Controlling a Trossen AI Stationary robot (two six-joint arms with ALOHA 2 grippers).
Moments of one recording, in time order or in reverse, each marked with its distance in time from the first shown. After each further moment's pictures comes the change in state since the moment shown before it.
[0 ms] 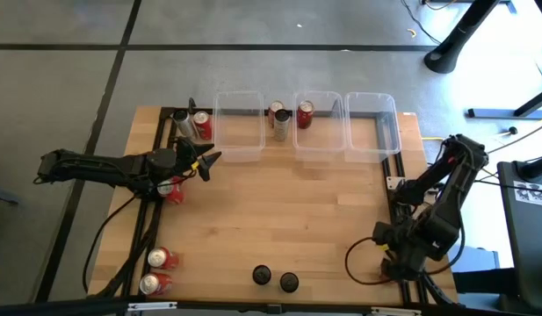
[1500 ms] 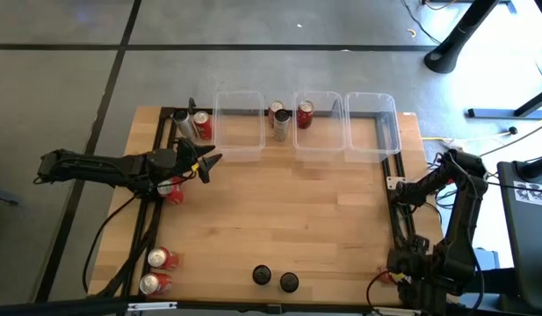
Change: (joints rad) left arm -0.001 0.000 0.000 -0.007 0.037 0.019; right arm 0.283 0.173 0.000 0.031 0.066 0.128
